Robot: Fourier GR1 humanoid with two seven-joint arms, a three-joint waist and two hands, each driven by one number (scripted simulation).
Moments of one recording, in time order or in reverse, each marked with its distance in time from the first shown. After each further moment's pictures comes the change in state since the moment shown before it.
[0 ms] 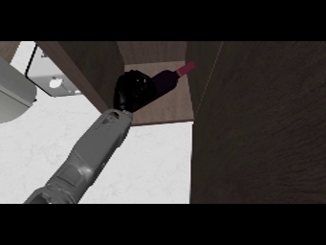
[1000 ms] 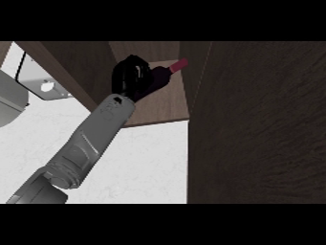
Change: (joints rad) left arm -0.189 0.012 -0.091 0.210 -0.097 0.128 -0.011; right arm -0.005 -0.023 -0.024 0.016 -0.034 0.054 -0.031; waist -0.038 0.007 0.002
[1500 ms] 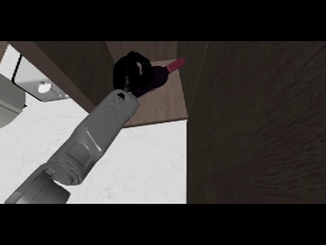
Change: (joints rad) left arm -0.043 -0.005 -0.058 0.010 -0.007 0.036 0.147; right arm -0.012 -0.012 -0.017 0.010 -0.021 0.016 -0.001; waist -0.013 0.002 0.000
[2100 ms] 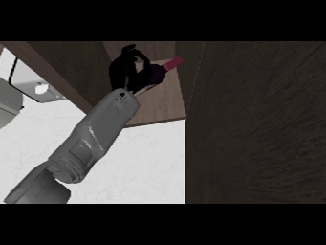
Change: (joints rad) left arm -0.028 -0.002 -0.082 0.046 -0.065 0.102 0.122; right arm -0.005 -0.001 0.010 0.006 -0.014 0.010 -0.012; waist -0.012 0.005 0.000
